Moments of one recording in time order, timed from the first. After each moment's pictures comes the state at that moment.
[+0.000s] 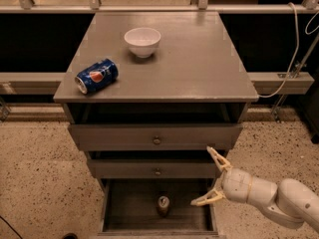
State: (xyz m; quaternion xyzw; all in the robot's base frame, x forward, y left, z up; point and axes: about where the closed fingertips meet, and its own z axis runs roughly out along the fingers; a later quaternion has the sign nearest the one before) arm 0.476 -0.135 0.604 -0.49 0.58 0.25 0.60
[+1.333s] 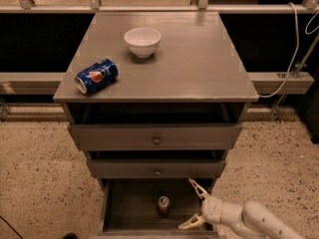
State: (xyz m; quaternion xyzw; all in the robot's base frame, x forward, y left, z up) arm 0.473 -0.105 0.382 -0.53 0.59 0.26 0.55
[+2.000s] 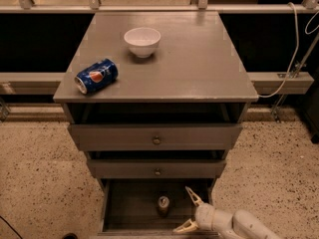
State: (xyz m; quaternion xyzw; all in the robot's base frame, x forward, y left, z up) arm 0.478 -0.094 0.301 -0.49 0.63 0.26 0.54
